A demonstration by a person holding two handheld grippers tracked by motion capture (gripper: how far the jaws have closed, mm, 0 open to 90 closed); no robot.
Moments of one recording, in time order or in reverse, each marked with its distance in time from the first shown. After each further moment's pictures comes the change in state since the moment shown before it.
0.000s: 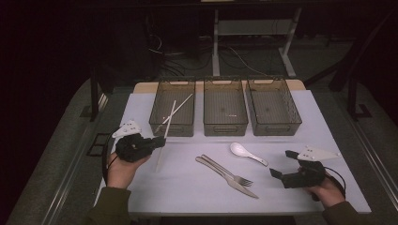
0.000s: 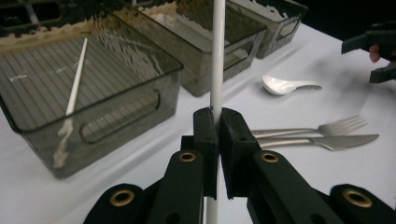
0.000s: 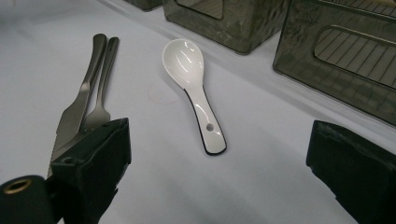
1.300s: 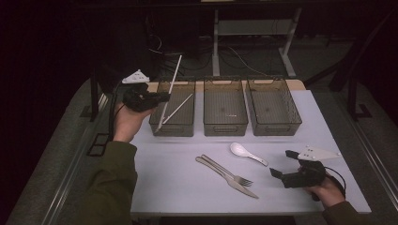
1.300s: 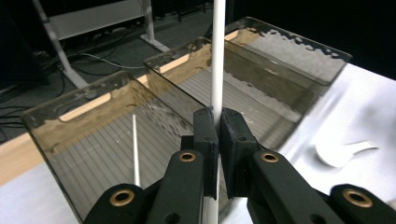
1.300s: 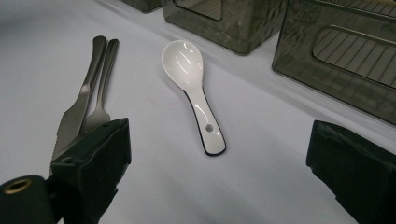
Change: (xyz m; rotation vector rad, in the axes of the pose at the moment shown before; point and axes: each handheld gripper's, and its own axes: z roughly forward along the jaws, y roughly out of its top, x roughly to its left) left arm 0.060 0.109 0.038 -0.009 0.059 0.079; right arm -0.001 0.000 0.000 -0.002 0.002 0.014
